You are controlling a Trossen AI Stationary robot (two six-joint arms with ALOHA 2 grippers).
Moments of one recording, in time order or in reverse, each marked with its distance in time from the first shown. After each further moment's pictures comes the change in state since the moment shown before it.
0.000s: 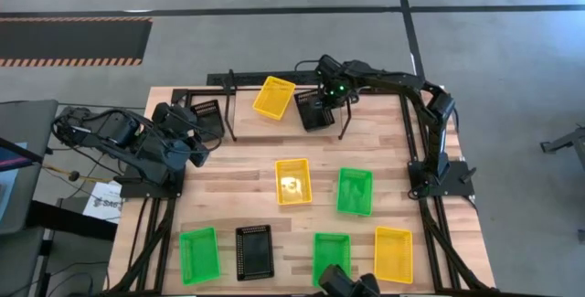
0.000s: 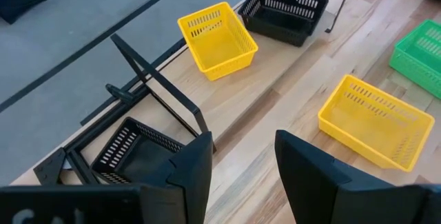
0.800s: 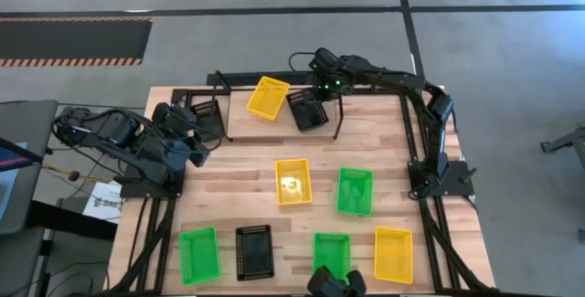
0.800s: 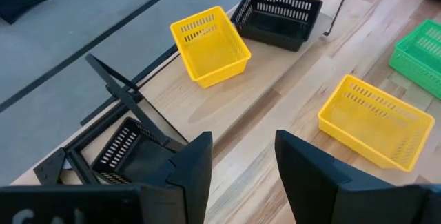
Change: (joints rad) left arm 0.000 0.000 0.000 0.000 0.000 0.000; right arm 0.038 0.001 0.116 0.032 -0.009 -0.041
